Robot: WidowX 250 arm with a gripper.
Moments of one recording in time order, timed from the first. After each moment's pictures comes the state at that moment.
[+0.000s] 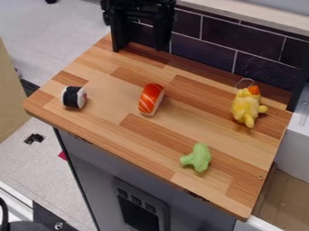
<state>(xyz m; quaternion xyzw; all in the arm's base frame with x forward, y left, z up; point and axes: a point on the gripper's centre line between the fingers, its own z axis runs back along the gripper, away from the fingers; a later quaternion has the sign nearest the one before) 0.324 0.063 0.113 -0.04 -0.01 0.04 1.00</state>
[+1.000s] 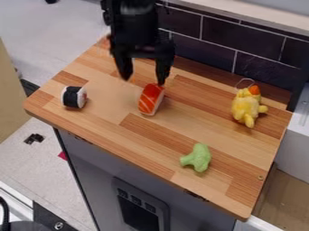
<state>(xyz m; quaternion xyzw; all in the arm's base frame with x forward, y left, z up) 0.311 0.056 0.050 -0.02 -0.02 0.12 0.99</state>
